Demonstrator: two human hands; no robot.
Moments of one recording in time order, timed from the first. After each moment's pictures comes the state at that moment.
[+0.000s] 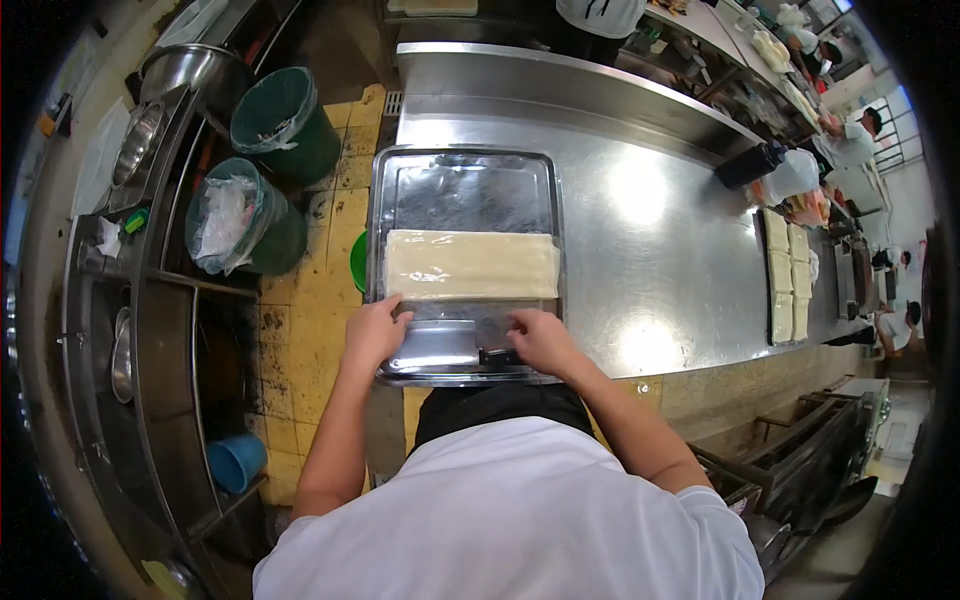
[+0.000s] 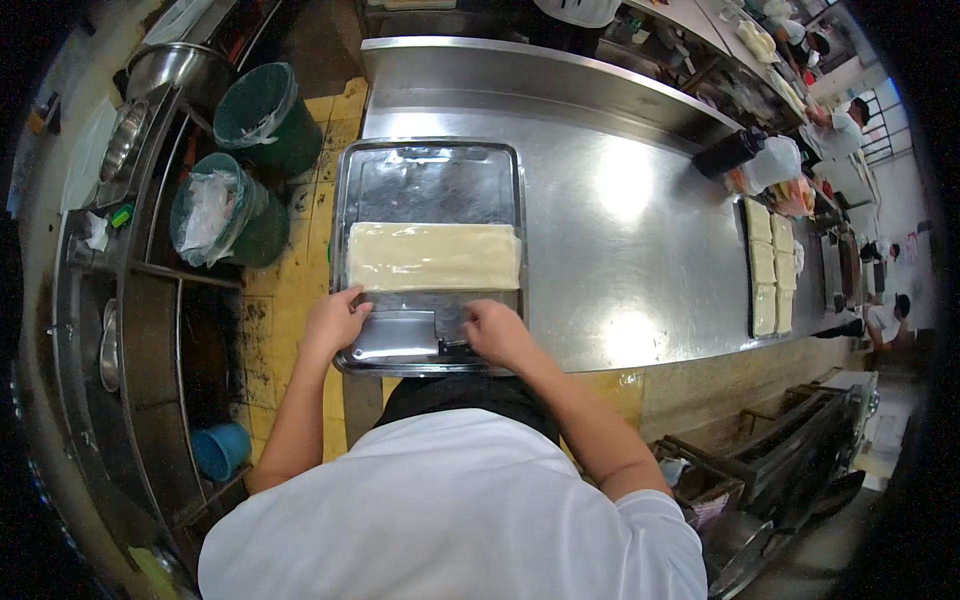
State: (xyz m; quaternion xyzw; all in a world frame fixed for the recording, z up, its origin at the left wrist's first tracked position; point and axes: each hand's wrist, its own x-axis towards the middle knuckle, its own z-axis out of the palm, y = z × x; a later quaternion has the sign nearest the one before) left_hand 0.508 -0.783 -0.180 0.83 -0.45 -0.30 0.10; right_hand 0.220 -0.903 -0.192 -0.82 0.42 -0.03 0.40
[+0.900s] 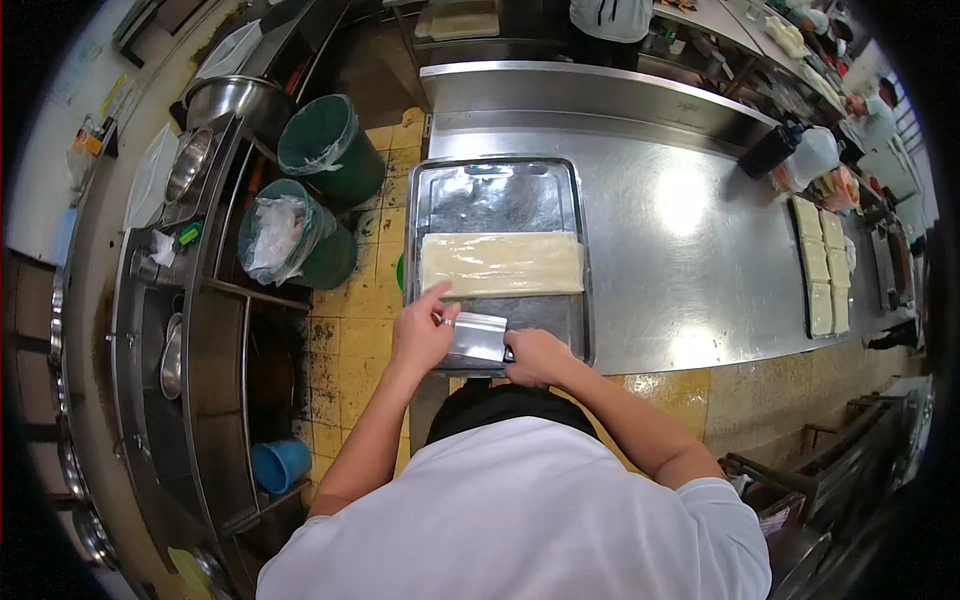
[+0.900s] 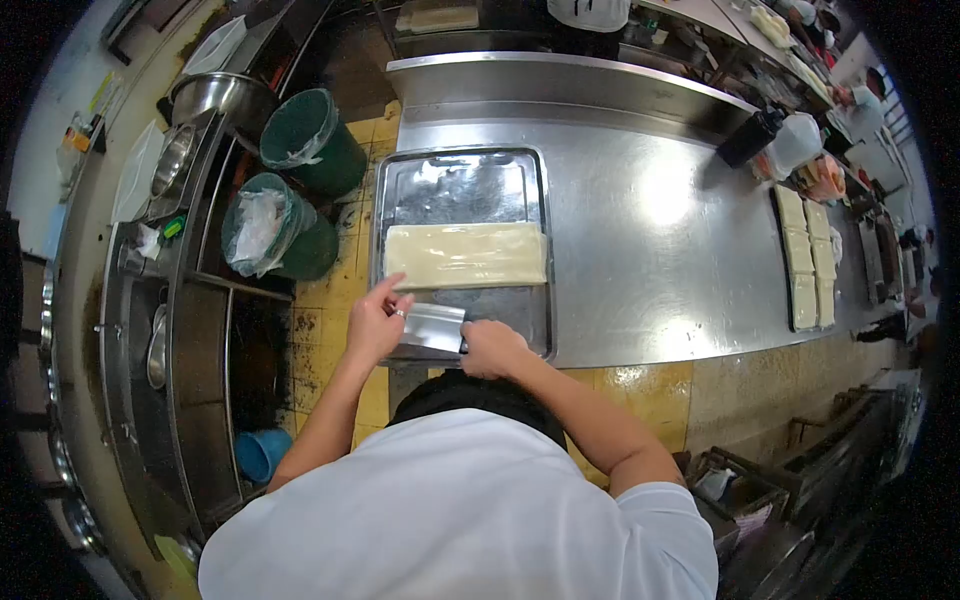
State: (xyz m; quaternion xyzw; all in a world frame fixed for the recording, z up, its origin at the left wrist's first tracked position) left_hand 0.452 -0.766 -0.133 0.80 -0.44 -0.24 0.34; right_hand 0.244 -0.859 -0.169 -0.86 0.31 0.14 0.37
